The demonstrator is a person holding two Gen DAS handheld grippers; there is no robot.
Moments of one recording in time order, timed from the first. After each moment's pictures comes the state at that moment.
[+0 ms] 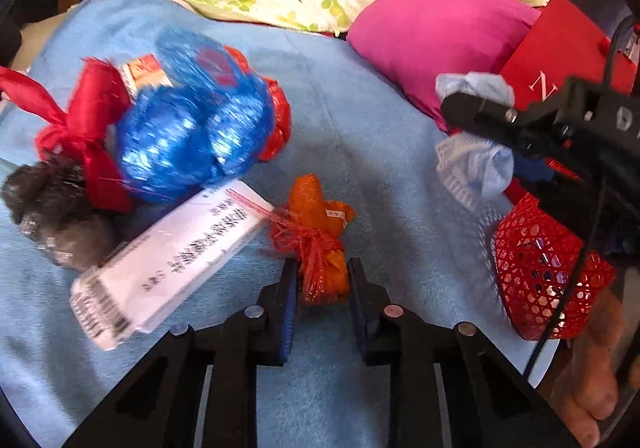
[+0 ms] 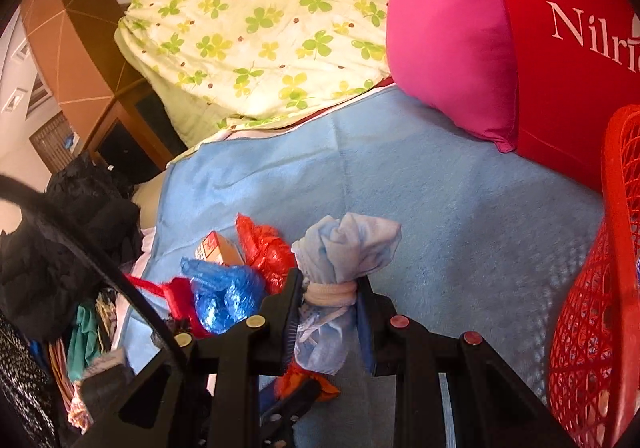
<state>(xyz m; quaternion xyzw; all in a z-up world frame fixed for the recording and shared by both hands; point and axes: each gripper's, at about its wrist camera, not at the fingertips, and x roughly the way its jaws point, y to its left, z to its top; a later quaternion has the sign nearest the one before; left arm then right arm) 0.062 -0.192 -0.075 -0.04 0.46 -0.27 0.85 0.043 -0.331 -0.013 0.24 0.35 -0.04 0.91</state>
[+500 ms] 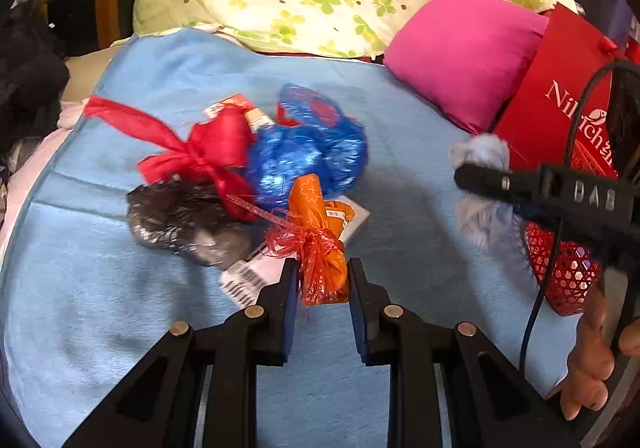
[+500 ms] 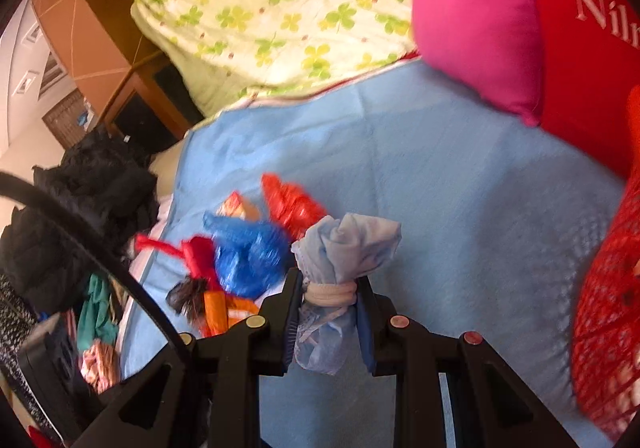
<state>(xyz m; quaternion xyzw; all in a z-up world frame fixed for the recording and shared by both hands) 0.049 -0.117 -0.044 0.01 0.42 -0.21 0.88 0.039 -0.307 -0.027 0.24 0.39 0.02 0.89</state>
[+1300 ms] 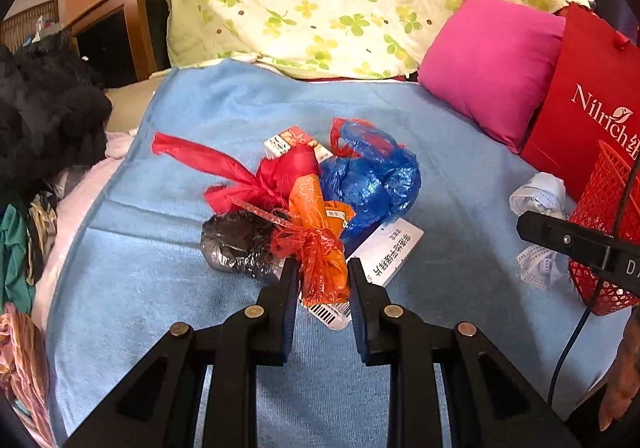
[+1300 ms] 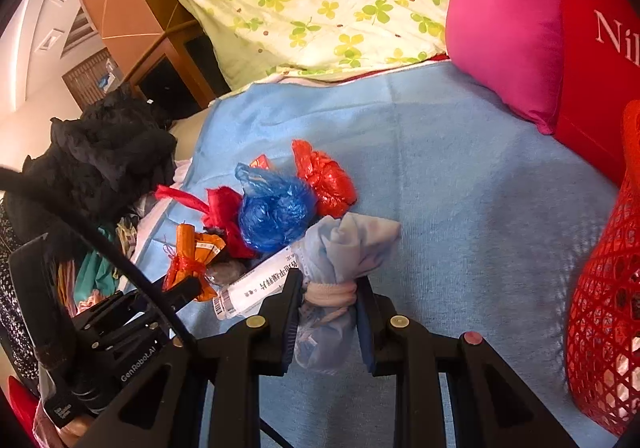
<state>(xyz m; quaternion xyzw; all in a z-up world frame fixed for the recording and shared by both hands) 0.047 -0.117 -0.030 0.06 0.38 -0.14 0.91 0.007 -0.287 -0.020 0.18 0.39 0.05 0.90</state>
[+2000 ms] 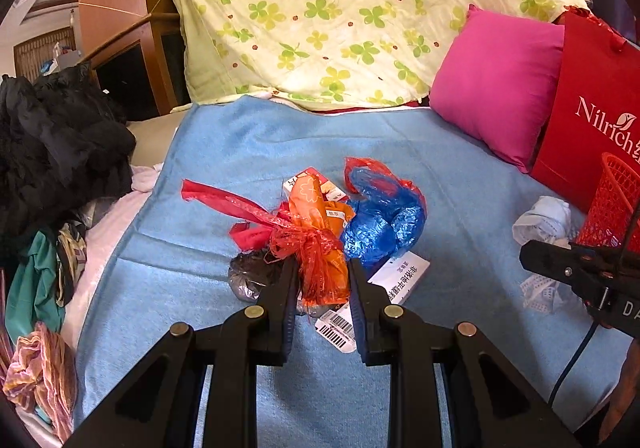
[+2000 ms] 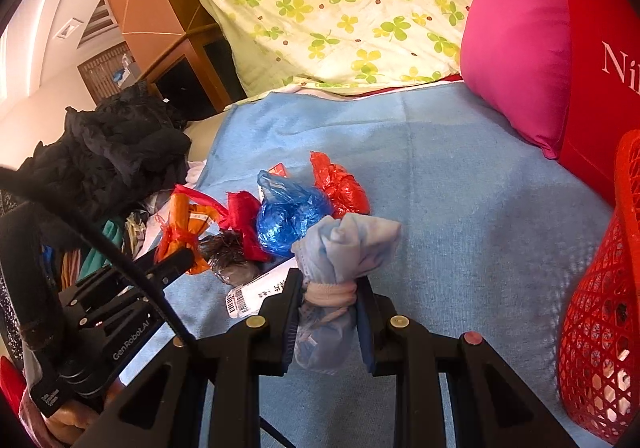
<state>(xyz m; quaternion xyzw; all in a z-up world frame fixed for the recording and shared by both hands) 0.037 -0.124 -0.004 0.09 0.33 -0.11 0.93 -0.004 -0.281 -0.008 0.16 0.37 0.07 0.91</state>
